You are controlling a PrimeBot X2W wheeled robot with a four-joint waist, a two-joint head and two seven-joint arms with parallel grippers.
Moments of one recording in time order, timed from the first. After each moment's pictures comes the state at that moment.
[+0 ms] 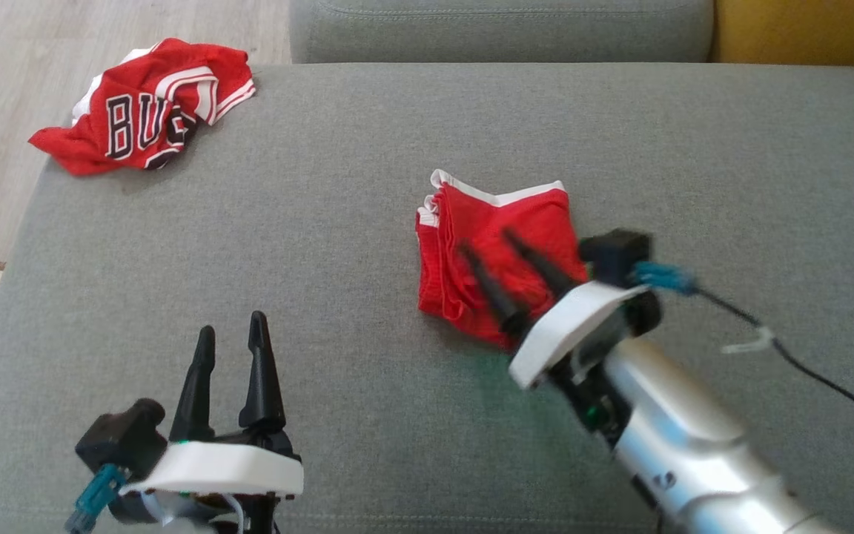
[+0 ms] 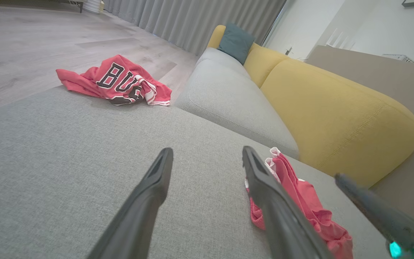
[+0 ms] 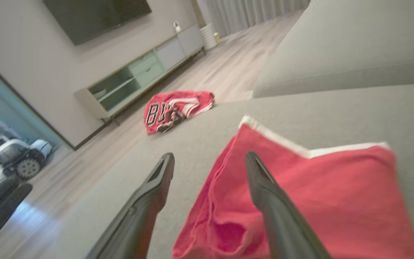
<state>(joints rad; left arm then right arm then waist) 0.09 0.05 -0.26 -0.04 -0.50 0.17 -0.25 -0.54 -0.08 0.73 0.63 0.73 0.12 -0.08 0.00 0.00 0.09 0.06</state>
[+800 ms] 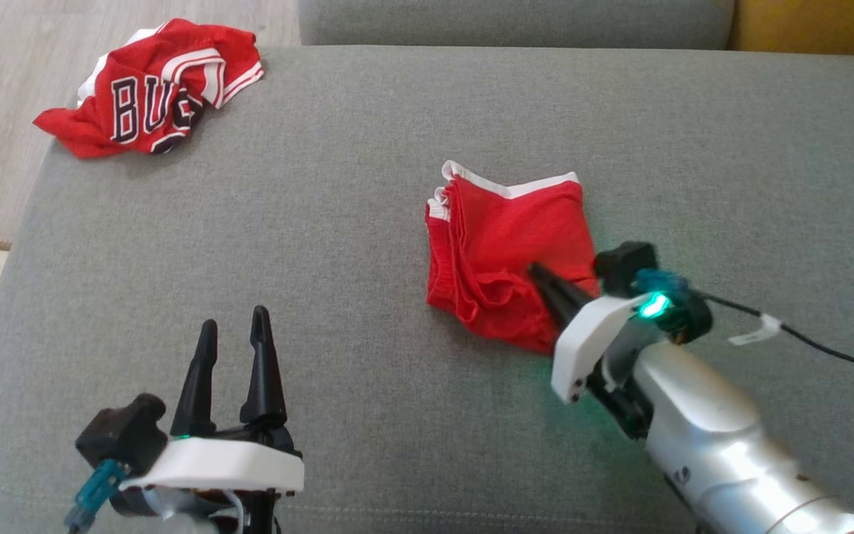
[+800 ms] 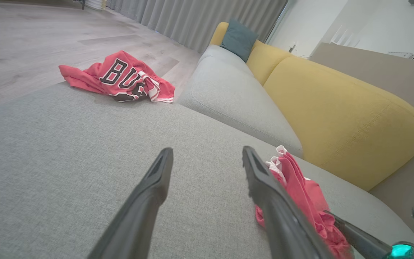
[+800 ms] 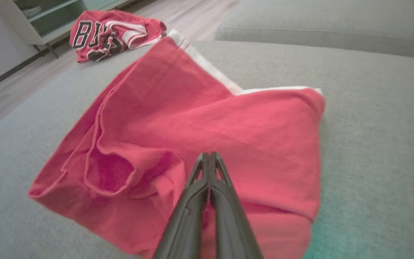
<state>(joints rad) 0.08 0.05 -0.26 -0.04 -0.50 0.16 -0.25 -0.61 -0.11 0.72 0.90 0.54 0.12 -0.09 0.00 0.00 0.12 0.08</state>
